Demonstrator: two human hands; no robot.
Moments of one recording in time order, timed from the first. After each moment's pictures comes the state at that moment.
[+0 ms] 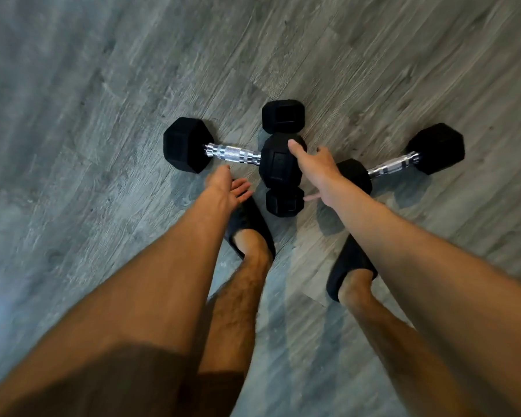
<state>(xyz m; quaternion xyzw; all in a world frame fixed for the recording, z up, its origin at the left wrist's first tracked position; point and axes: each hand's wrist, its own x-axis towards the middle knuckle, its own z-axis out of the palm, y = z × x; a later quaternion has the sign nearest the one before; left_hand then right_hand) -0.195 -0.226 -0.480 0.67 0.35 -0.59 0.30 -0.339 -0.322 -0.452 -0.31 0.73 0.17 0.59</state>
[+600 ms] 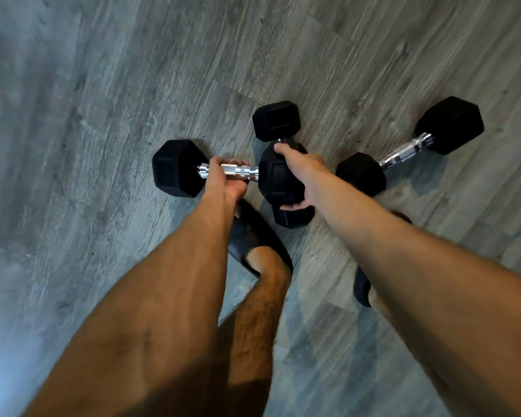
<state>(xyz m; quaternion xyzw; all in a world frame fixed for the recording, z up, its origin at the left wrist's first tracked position) -0.179 -0.257 -0.555 0.52 0.45 -0.53 0.49 -0.309 -0.315 -0.502 -0.09 0.77 0.09 0.63</state>
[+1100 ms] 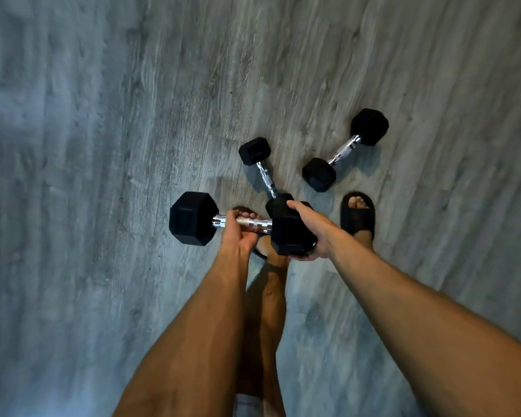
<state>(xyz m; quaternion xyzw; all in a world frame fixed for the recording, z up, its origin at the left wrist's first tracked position) -0.212 -0.215 -0.355 0.56 0.39 -0.61 0.40 -0.364 -0.249 -0.283 0.06 0.74 0.07 0.66</state>
